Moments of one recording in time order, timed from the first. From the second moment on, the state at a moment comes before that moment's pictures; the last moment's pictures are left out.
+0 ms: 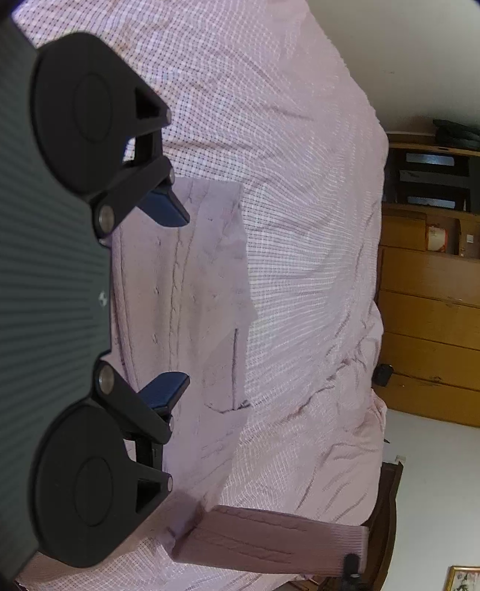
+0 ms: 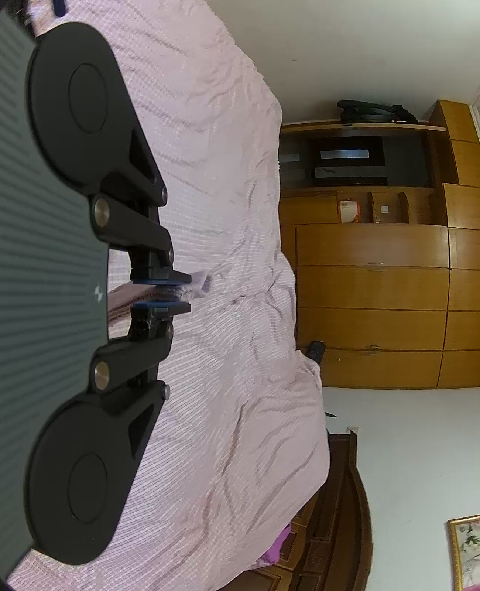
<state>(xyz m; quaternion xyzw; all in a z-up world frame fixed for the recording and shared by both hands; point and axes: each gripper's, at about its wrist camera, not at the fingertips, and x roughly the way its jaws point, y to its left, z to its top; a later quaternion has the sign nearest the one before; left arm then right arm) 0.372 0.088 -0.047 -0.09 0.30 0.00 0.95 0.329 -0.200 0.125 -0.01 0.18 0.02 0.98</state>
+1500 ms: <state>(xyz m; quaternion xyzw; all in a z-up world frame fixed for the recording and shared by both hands) 0.386 0.121 -0.073 -0.11 0.35 0.03 0.93 0.358 -0.001 -0.078 0.00 0.36 0.15 0.92</state>
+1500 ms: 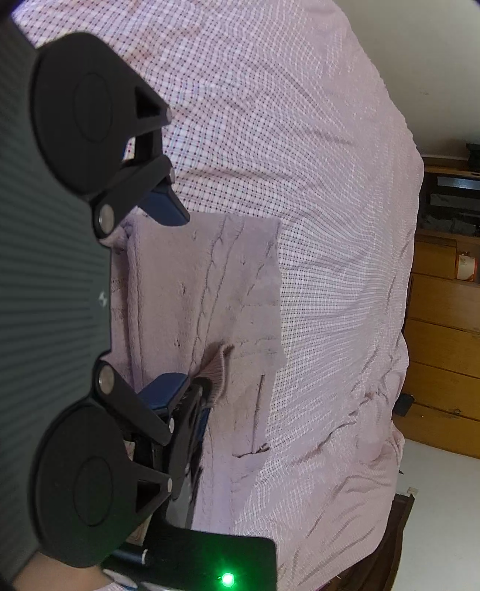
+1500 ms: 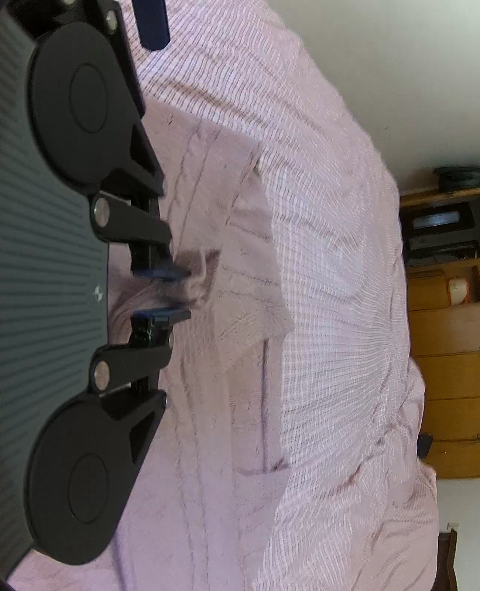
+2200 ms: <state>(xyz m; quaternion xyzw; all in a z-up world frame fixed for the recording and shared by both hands) 0.378 0.103 -0.071 -0.08 0.35 0.03 0.93 0.315 -0.076 -0.044 0.01 0.35 0.16 0.92</state>
